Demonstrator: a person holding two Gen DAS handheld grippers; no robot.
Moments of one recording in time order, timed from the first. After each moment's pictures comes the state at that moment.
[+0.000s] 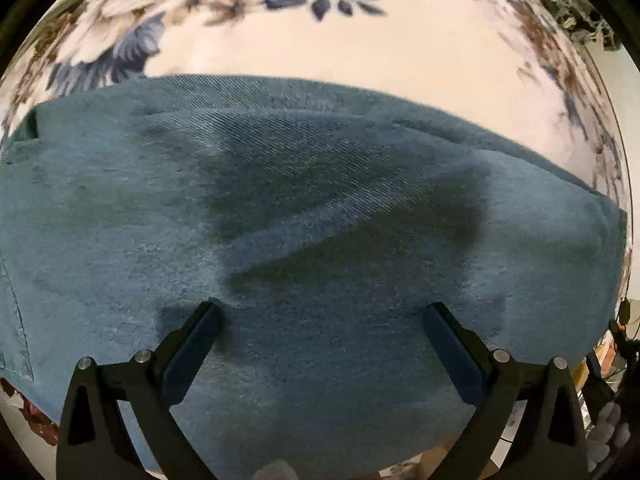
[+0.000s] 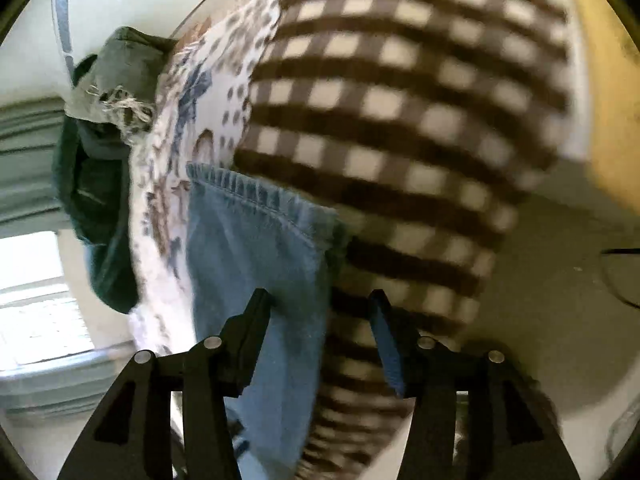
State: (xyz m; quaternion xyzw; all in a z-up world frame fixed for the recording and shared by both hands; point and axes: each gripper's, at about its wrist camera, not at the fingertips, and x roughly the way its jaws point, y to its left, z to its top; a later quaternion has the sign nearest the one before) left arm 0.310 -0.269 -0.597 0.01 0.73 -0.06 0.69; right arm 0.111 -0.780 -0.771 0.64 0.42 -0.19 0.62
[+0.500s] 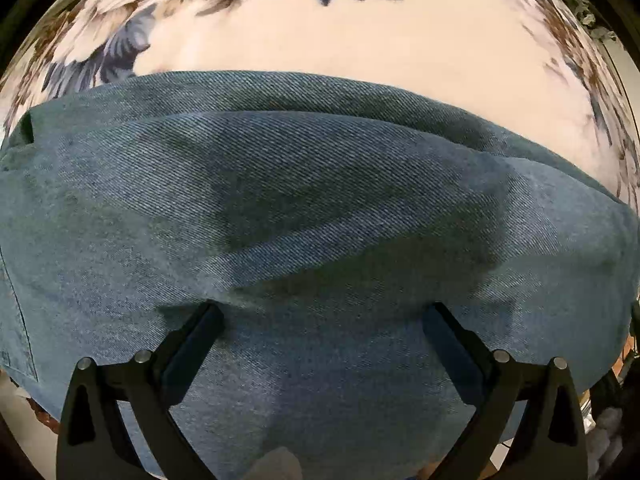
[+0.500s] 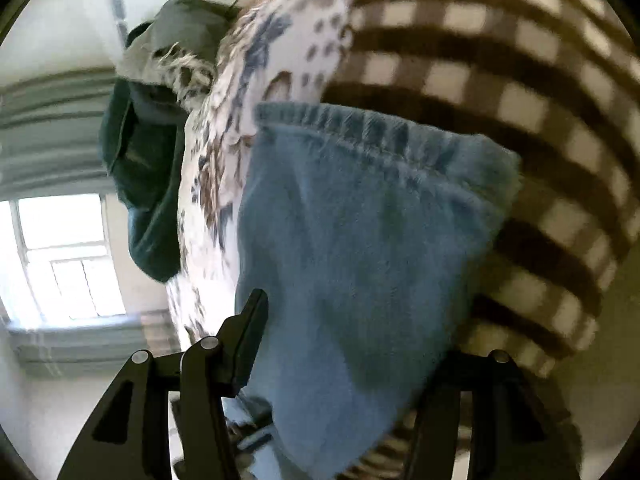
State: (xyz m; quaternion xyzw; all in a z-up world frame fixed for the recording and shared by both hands) left arm 0.333 -0.284 -0.618 0.02 0.74 -0.03 0.68; right arm 0.173 -0.745 -0.786 0.65 0.37 -0.10 0.66
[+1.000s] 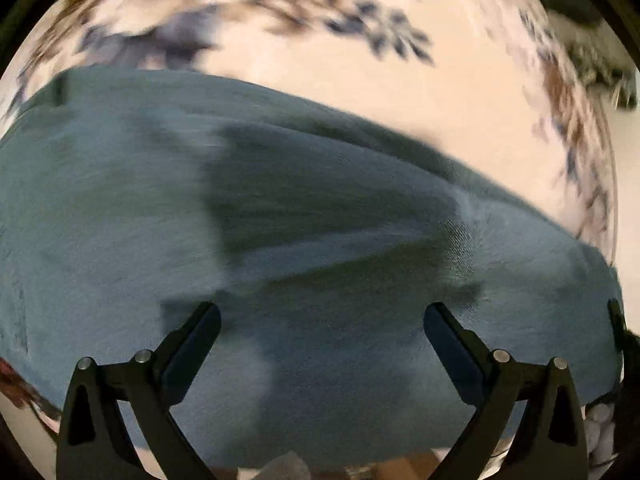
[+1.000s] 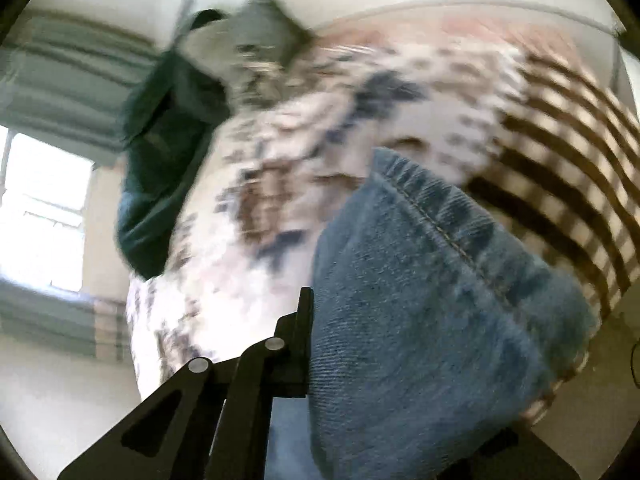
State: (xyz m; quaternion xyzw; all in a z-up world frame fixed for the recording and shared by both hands) left arm 0.342 -0.236 -0.600 -0.09 0.73 -0.02 0.68; right arm 0.226 -0.707 -0.672 0.51 0.37 -0.13 0.76
